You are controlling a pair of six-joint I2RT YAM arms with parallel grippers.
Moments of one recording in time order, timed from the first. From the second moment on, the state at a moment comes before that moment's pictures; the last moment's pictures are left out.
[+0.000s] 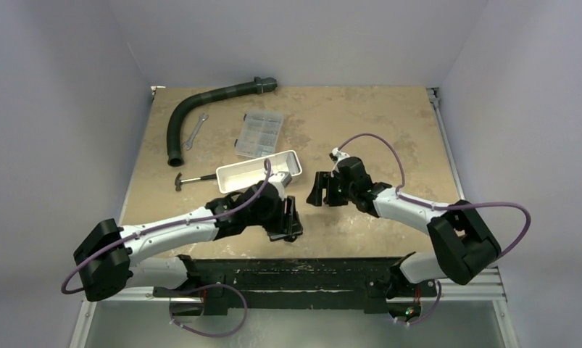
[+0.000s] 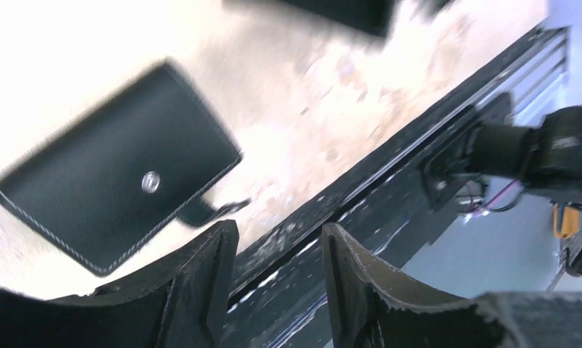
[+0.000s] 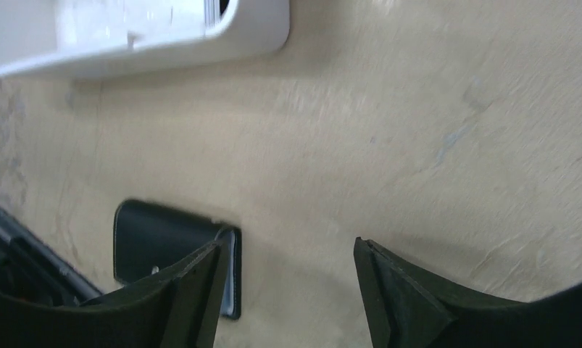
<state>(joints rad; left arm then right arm) -1.00 1.22 0.62 -0.17 0.08 -0.81 0.57 1.42 0.67 0.01 -0.16 0.56</state>
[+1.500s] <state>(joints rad) -0.85 1.27 0.58 -0.27 -0.01 -0.70 0.83 1.47 0.54 0.24 -0.53 0.44</state>
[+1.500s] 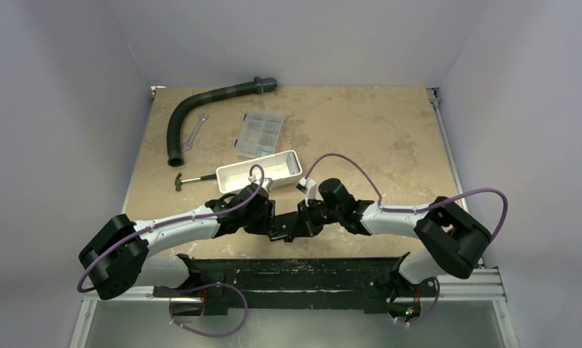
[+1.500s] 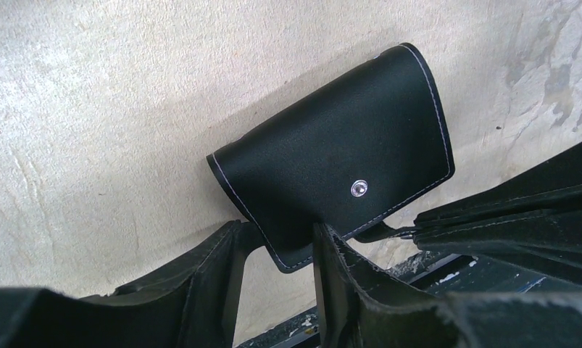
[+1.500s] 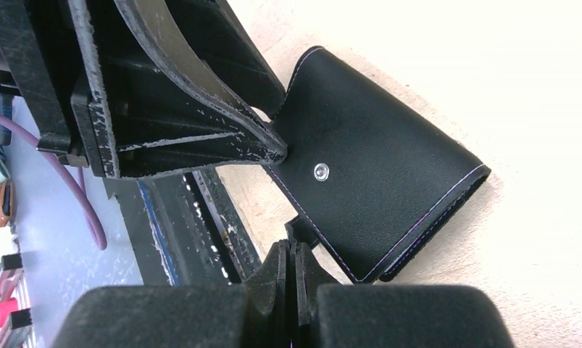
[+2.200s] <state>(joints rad) -0.84 1.28 0.57 -0.25 0.01 -0.70 0.86 1.51 0.65 0.21 -0.37 0.40</state>
